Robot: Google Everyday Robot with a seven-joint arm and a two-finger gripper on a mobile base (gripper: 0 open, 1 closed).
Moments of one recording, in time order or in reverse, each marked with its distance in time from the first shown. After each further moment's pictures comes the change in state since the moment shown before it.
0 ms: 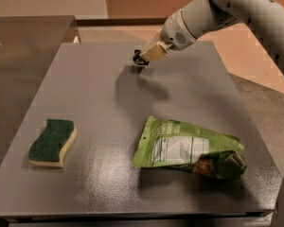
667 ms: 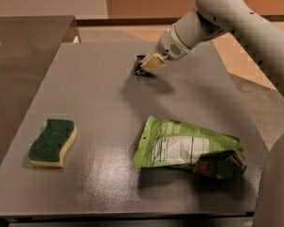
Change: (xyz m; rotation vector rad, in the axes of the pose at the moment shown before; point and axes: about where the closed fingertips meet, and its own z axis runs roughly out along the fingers) arm 0.037 -0.012 0.034 -0.014 0.080 0.036
